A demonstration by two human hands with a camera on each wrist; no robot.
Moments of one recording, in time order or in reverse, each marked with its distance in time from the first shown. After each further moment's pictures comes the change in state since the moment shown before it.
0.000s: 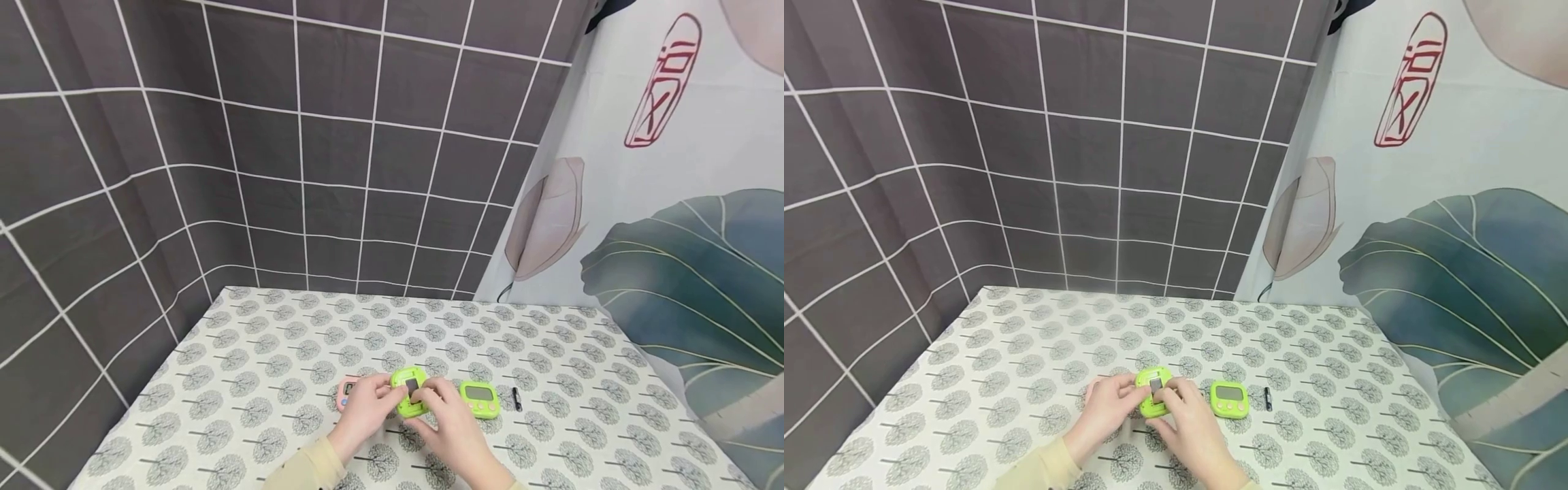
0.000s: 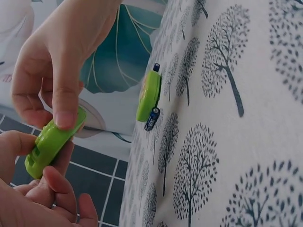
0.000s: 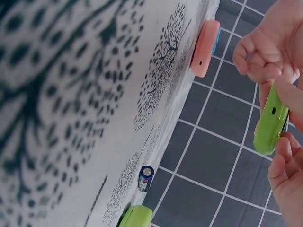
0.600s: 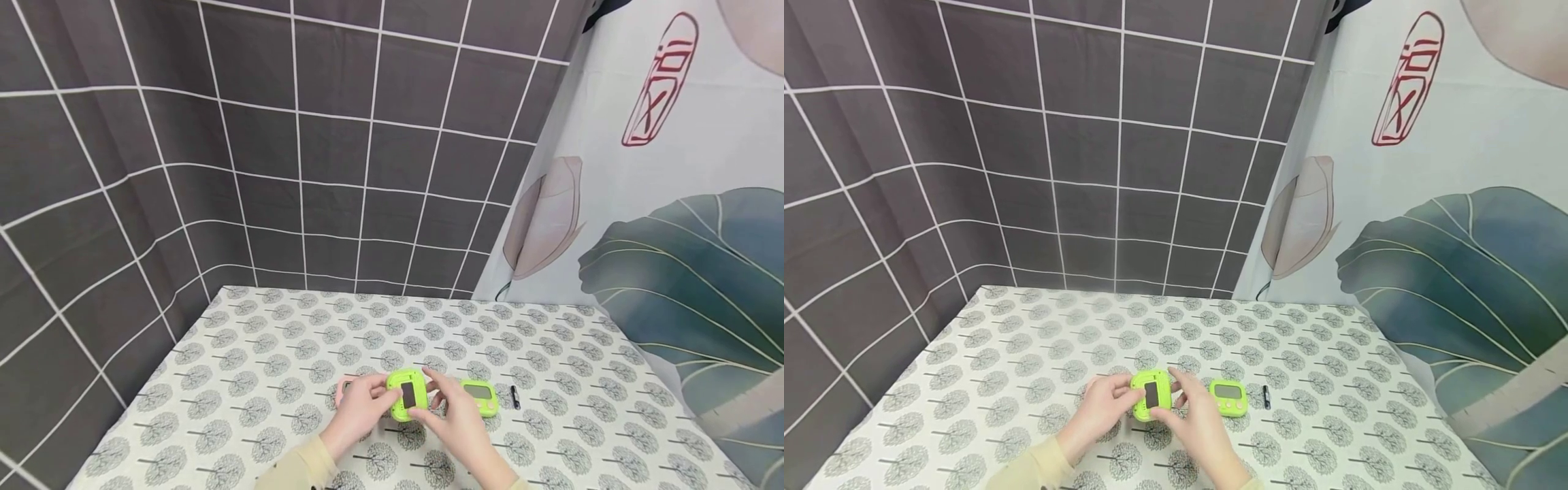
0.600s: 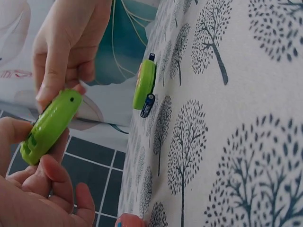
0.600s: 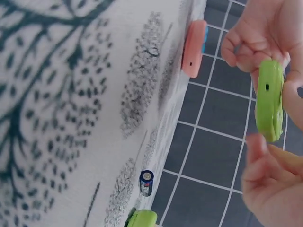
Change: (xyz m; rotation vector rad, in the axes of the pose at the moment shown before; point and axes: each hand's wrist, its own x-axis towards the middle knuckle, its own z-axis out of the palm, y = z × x) left_hand -0.001 -0.004 -0.007 0.013 -0.035 0.038; right_hand 0.003 -0.001 -0.007 0.237 -0.117 0.490
